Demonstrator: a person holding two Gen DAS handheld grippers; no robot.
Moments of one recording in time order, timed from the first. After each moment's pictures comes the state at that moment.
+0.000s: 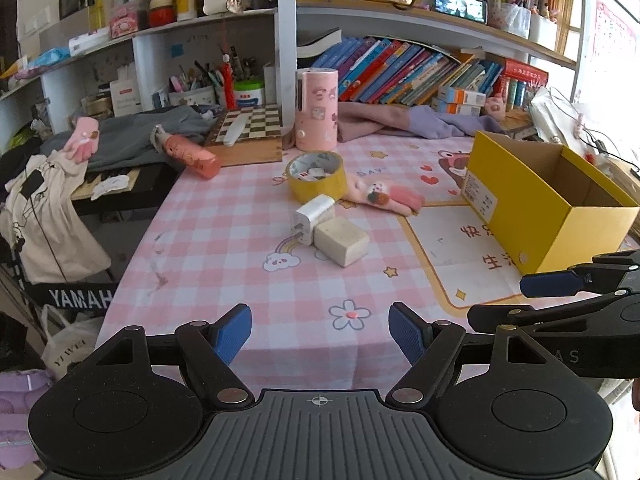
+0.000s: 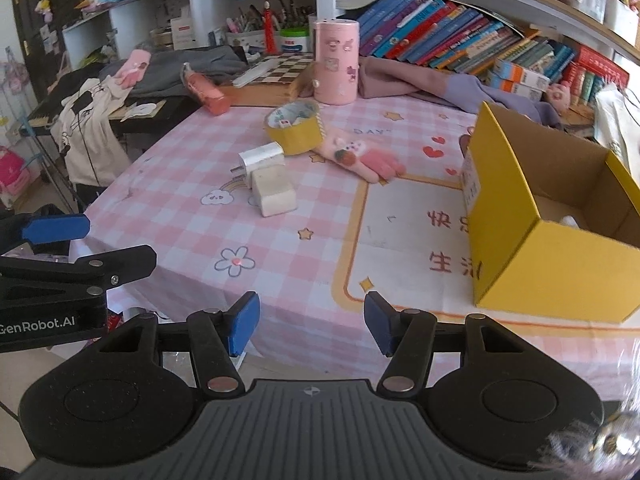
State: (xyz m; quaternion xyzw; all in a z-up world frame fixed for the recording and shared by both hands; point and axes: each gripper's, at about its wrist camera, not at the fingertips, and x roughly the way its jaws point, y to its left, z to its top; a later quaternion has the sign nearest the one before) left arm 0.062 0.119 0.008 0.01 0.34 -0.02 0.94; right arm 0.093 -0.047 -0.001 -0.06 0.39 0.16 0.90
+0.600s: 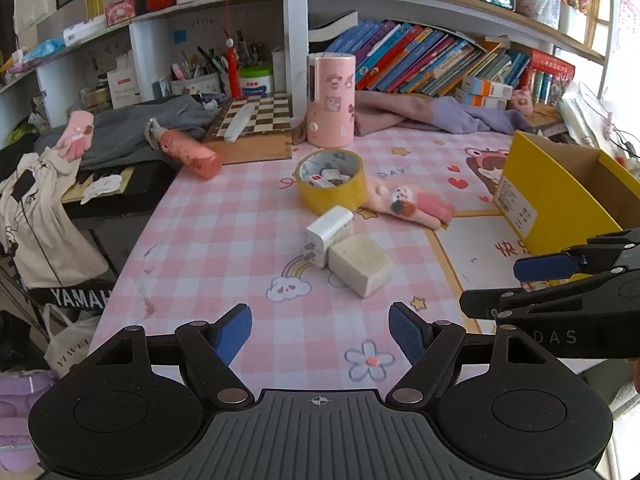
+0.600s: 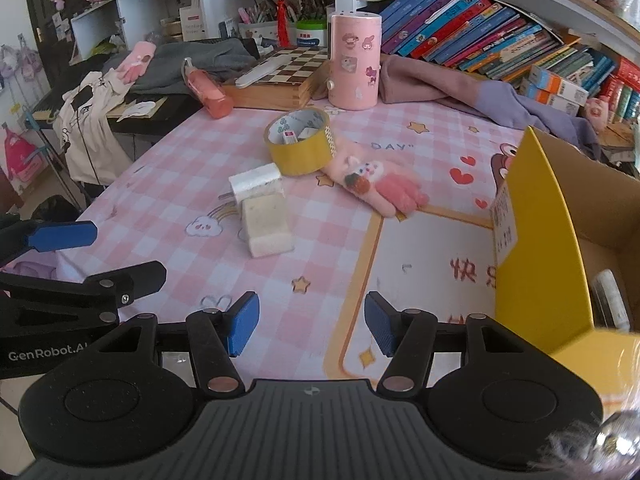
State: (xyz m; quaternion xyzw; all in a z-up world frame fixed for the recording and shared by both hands) left arm 0.131 0.119 -0.006 0.01 0.37 0.00 0.93; right arm 0.174 -0.039 -0.010 -0.07 0.40 0.20 0.89
